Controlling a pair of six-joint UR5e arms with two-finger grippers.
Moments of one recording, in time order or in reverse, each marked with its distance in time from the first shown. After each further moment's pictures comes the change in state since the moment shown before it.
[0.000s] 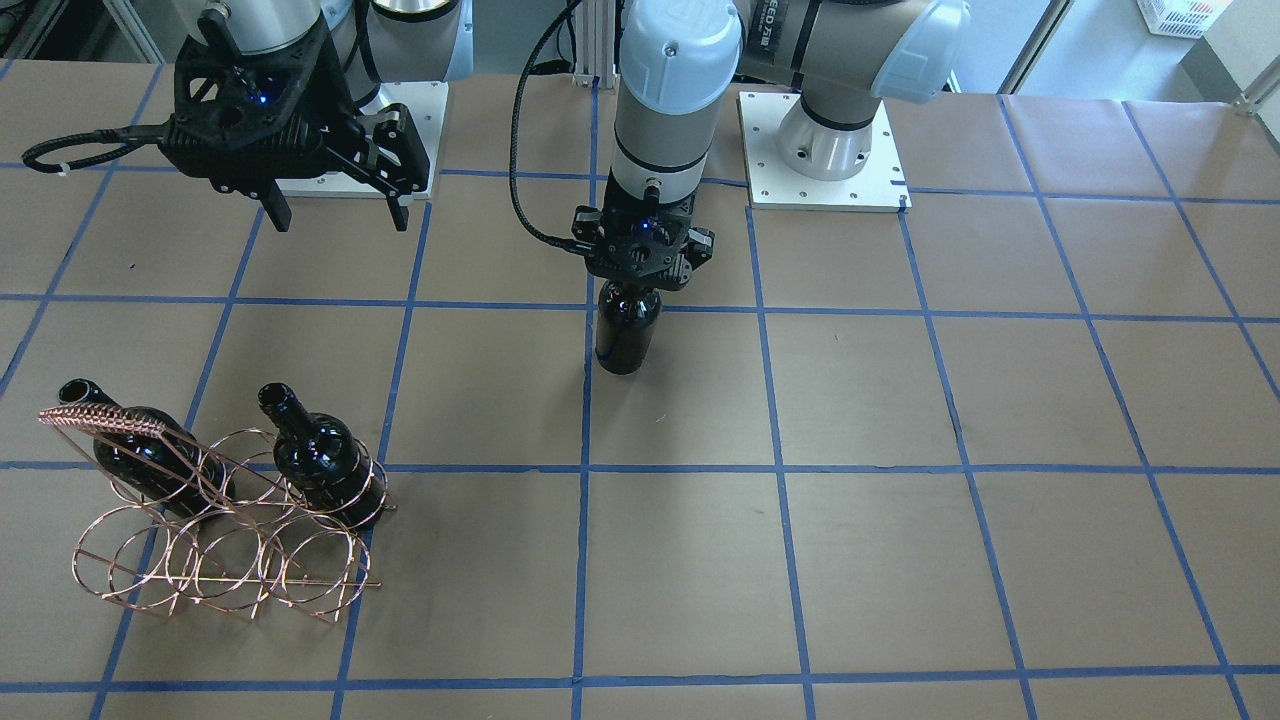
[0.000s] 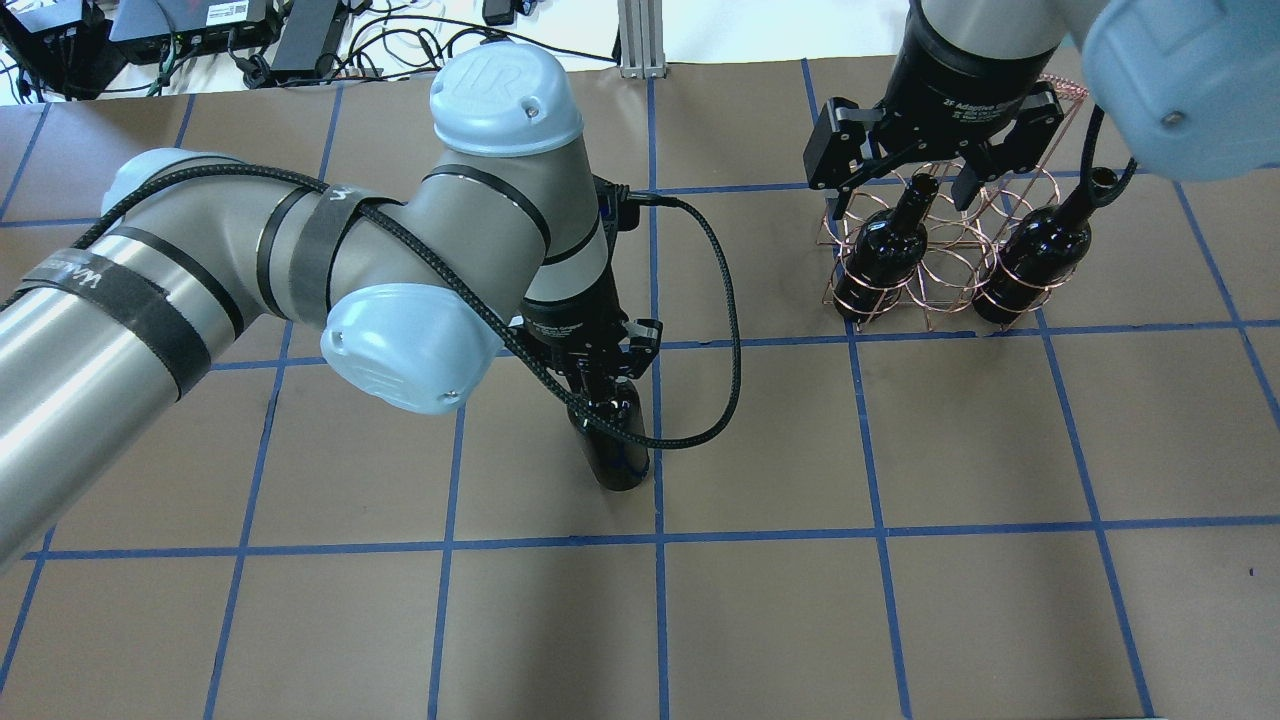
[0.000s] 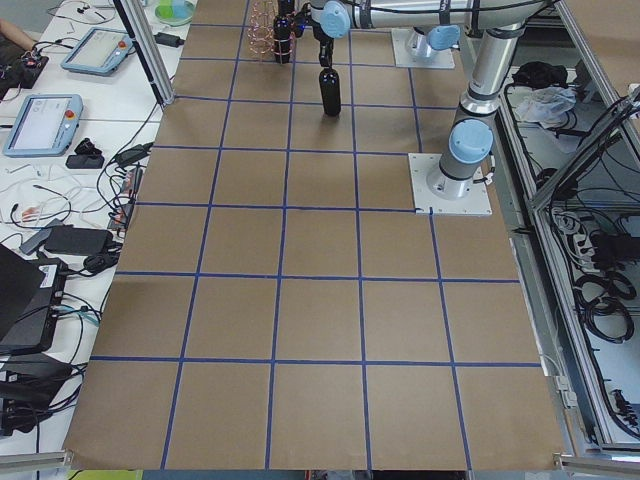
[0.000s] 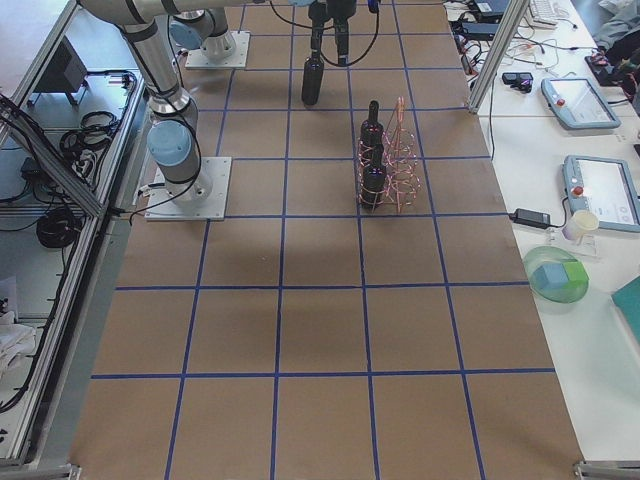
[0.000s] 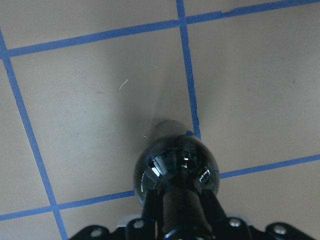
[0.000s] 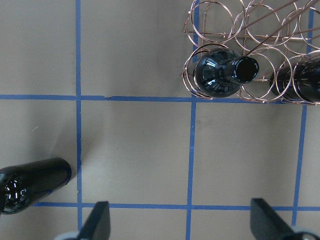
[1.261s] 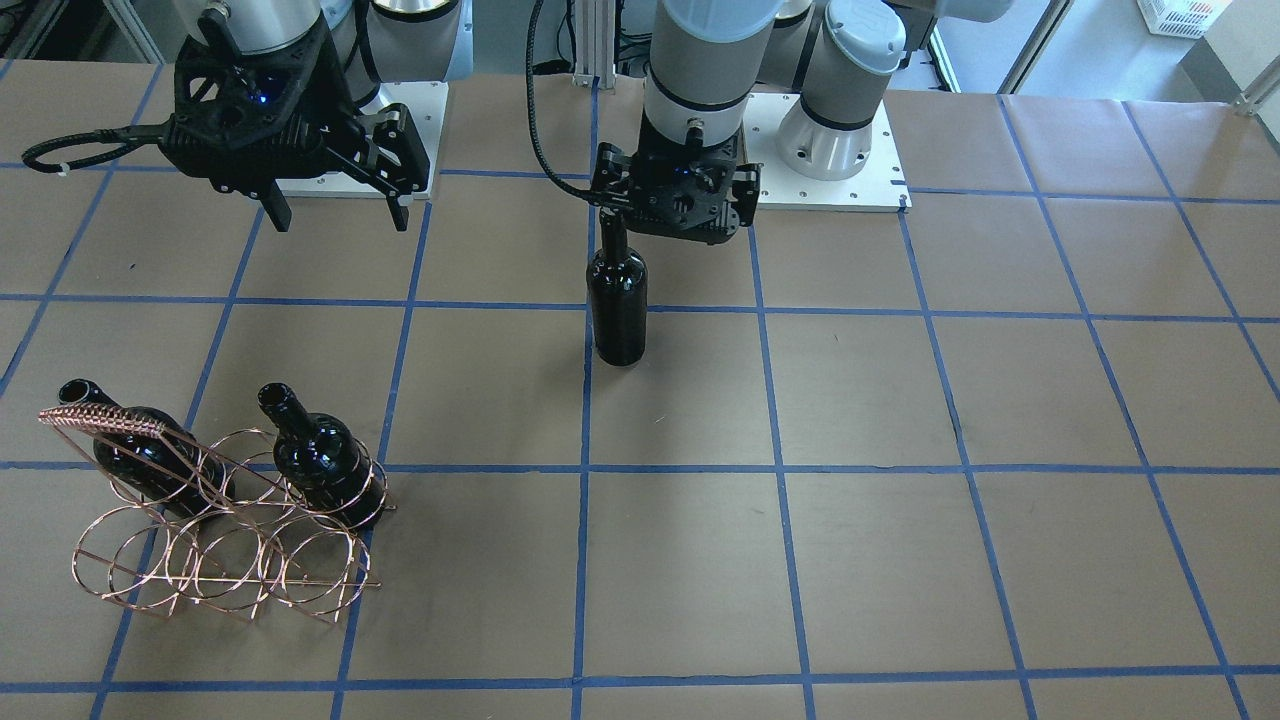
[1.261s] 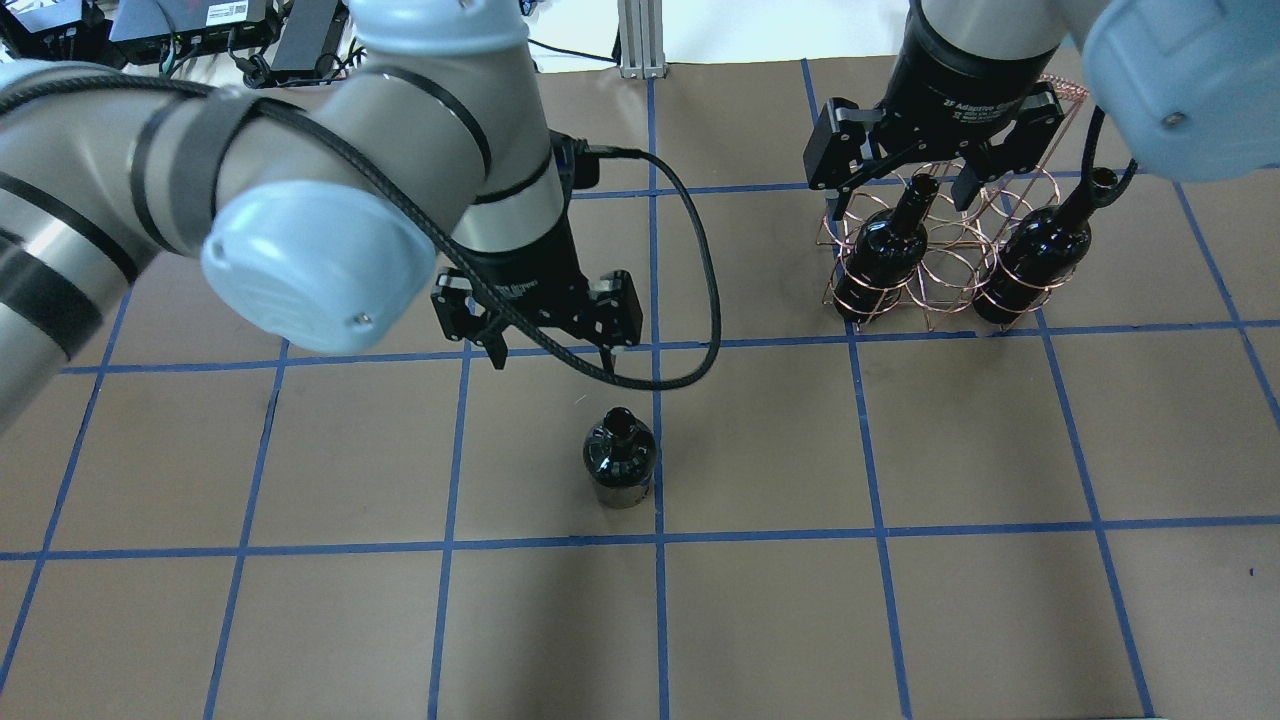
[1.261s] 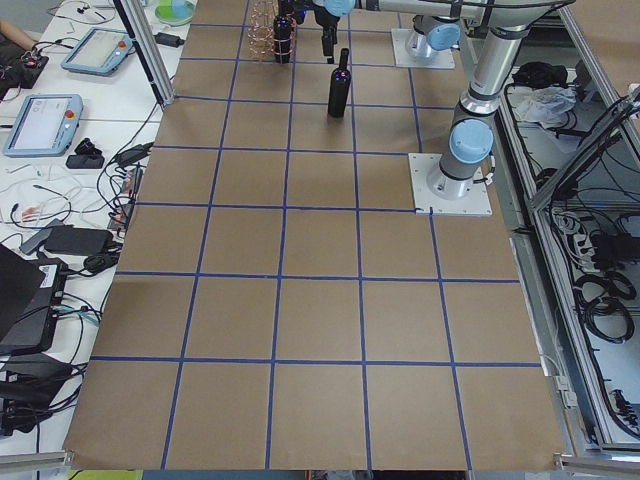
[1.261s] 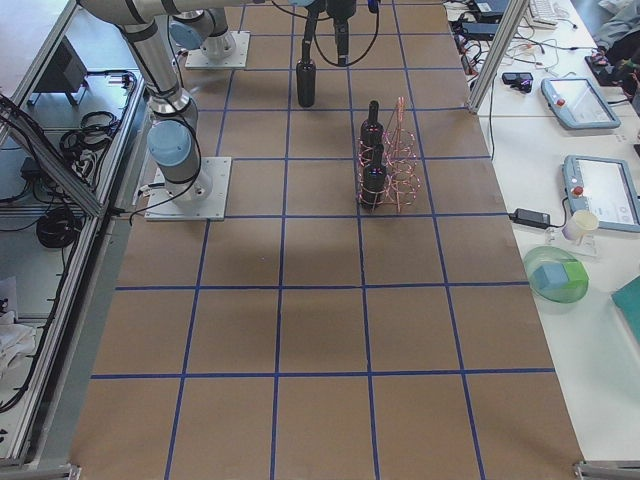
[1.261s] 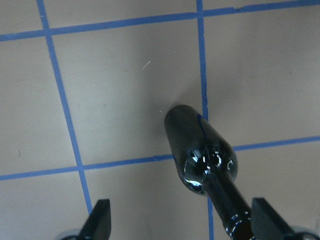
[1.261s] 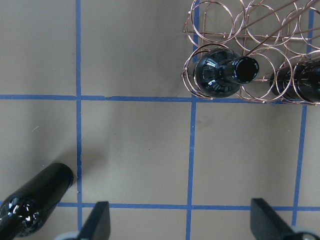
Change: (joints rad) left arm 0.096 0.054 0.165 -0.250 -0.005 -0.004; right arm 0.000 0.000 0.000 0.000 0.000 0.000
